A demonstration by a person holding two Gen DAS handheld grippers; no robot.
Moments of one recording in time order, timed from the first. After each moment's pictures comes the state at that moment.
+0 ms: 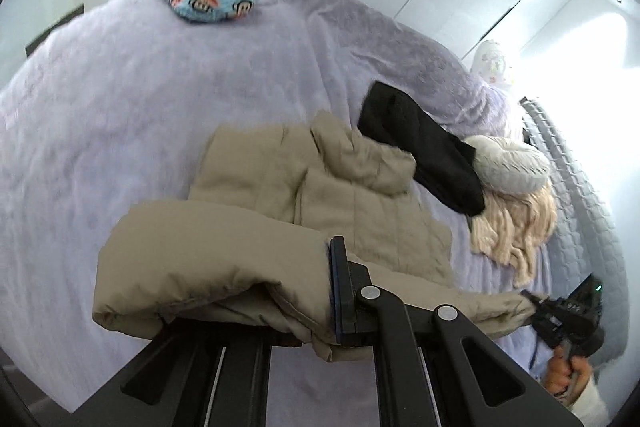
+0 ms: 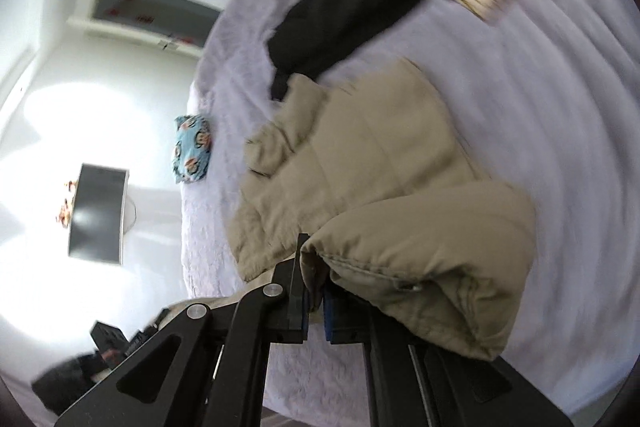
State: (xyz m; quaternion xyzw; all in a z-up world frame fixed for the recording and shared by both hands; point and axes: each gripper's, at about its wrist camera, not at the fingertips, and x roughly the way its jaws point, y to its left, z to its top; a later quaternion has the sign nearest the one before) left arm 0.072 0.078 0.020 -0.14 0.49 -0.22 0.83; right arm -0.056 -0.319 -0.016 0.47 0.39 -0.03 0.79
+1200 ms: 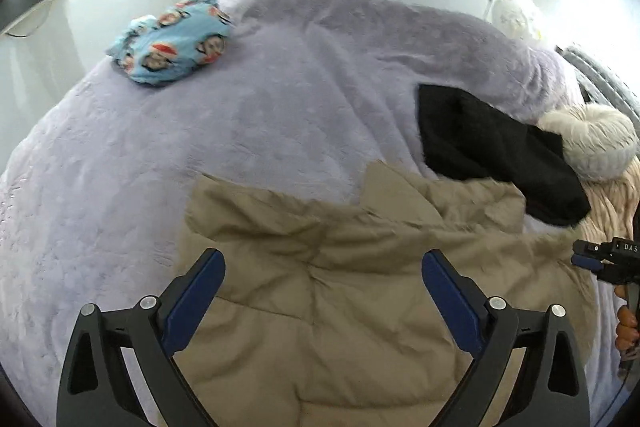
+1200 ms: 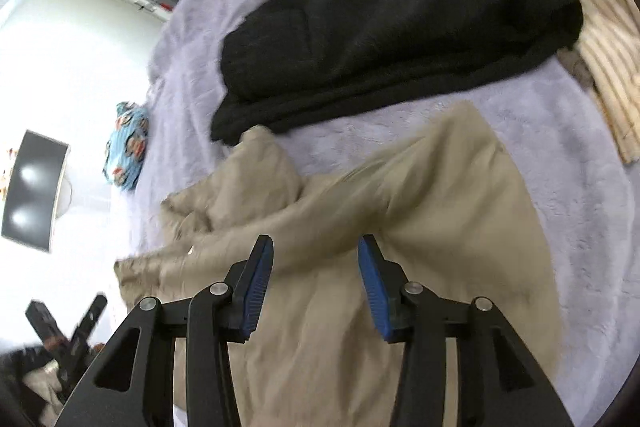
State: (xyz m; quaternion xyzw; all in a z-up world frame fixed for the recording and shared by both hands) left arm 0.247 -0.025 -0.095 0.02 0.44 -0.20 0.87; right arm 0.167 -0.374 -0.100 0.36 0.44 -0.06 0.82
